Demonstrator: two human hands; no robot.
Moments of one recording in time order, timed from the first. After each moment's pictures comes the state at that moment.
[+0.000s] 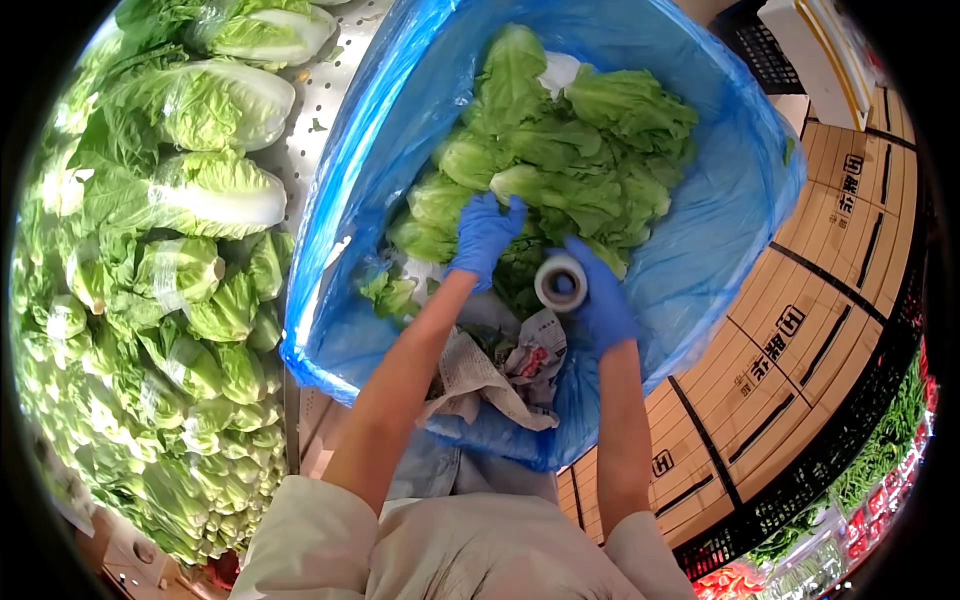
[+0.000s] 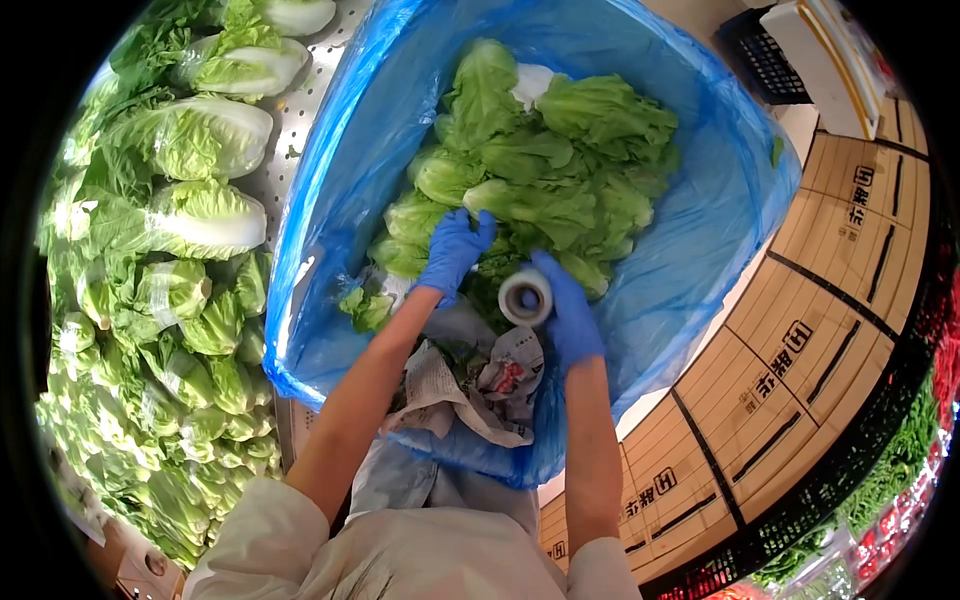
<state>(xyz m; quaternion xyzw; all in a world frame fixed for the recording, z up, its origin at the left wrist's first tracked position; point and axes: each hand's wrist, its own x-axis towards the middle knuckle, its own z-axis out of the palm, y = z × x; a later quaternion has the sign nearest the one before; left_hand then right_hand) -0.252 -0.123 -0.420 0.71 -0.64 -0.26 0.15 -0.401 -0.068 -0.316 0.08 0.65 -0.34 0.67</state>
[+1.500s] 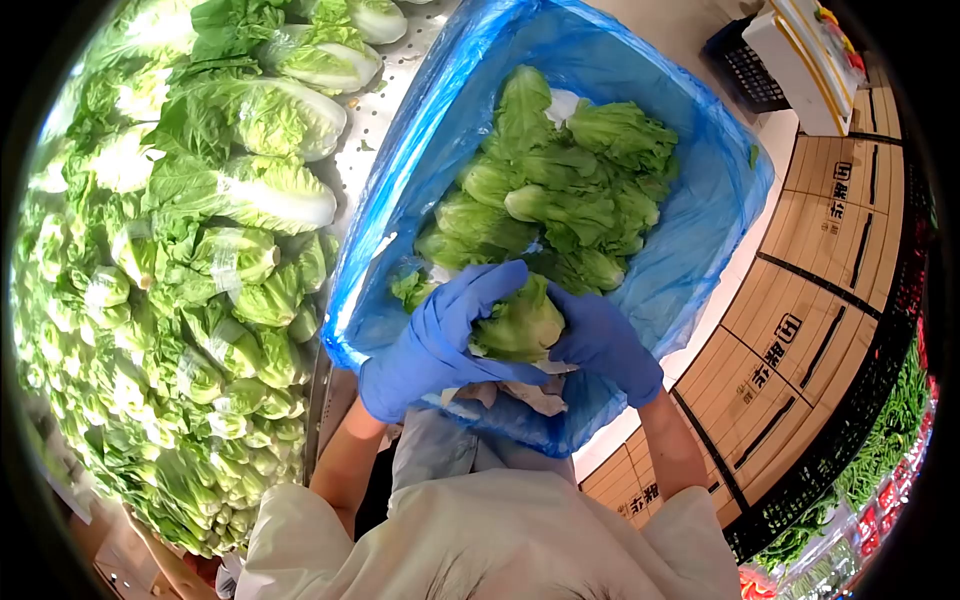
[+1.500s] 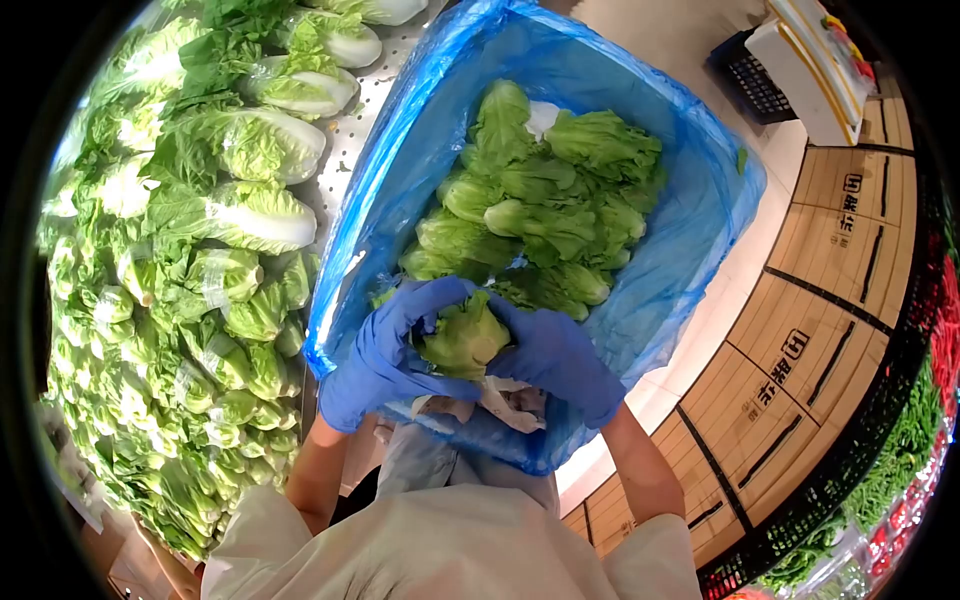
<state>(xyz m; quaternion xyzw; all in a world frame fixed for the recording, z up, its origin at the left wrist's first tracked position) -0.178 -0.115 -0.112 0.42 -0.72 -0.53 0.15 -0.386 -0.079 -0.155 -0.65 0.52 -0.07 0.55</state>
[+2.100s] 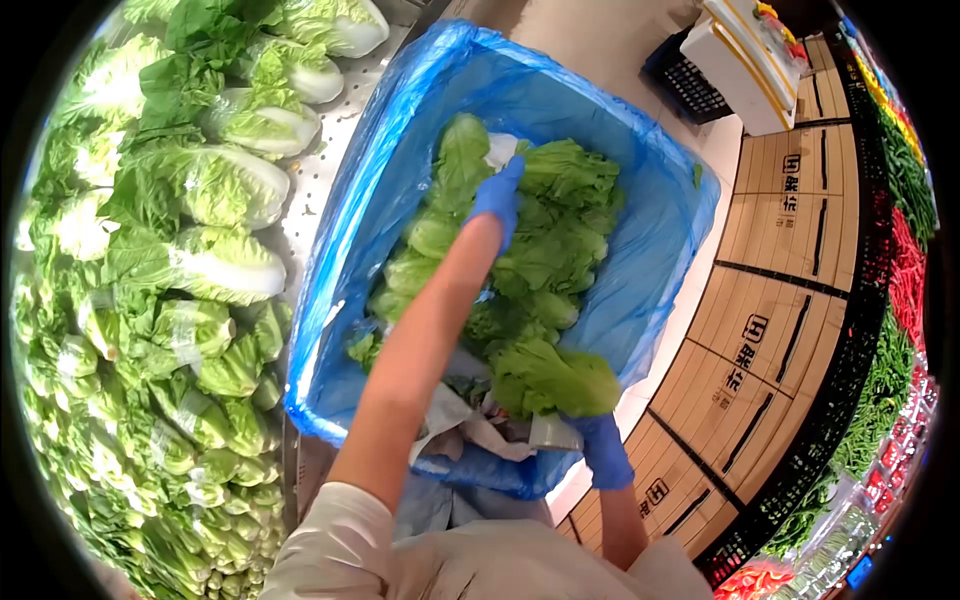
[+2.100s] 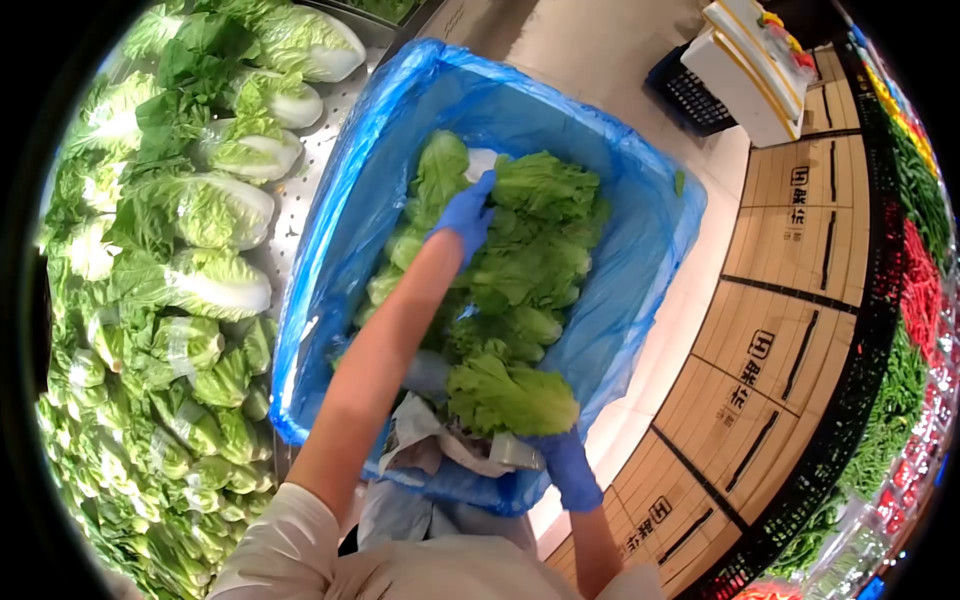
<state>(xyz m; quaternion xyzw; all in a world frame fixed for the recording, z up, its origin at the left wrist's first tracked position) -0.341 -0.252 -0.324 0.59 -0.15 -0.73 0.30 -0.416 0.045 -0.185 -0.14 0.65 -0.36 0.65</state>
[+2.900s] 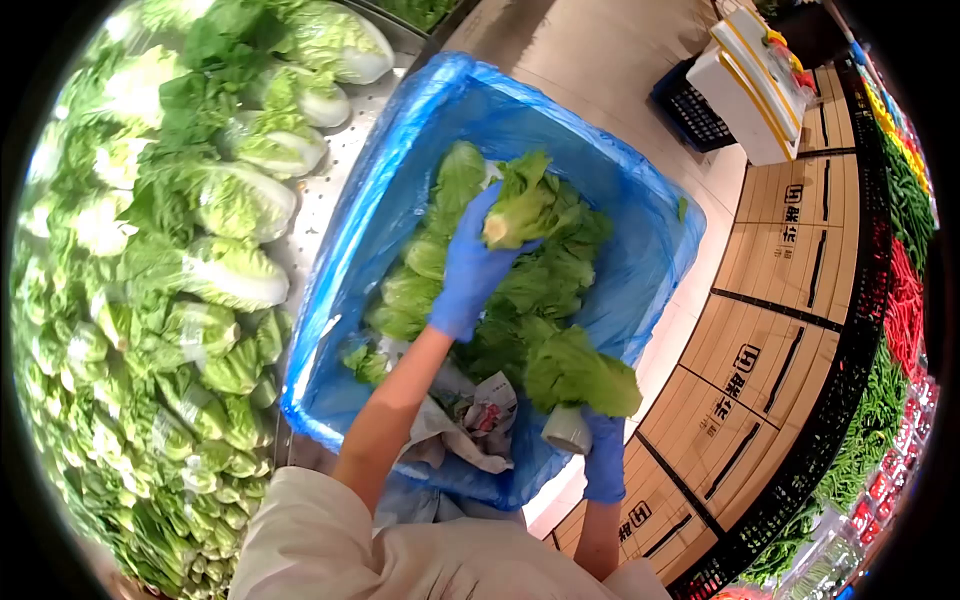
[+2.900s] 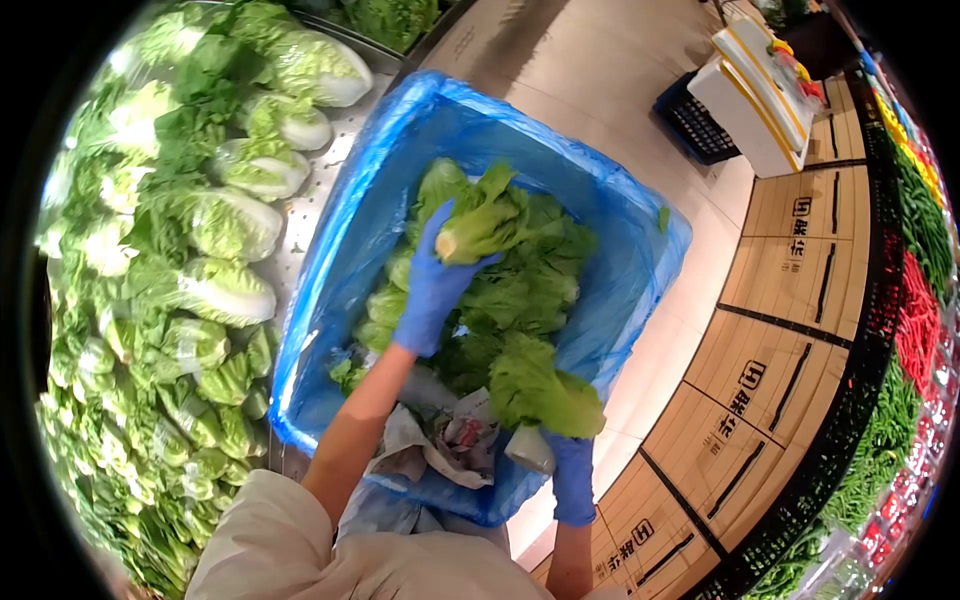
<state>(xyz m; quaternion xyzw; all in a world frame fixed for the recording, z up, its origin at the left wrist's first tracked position) -0.323 -0.209 -0.264 0.46 -0.49 -0.49 0.55 -0.444 0.018 -0.166 -0.03 0.71 -0.49 0.51</state>
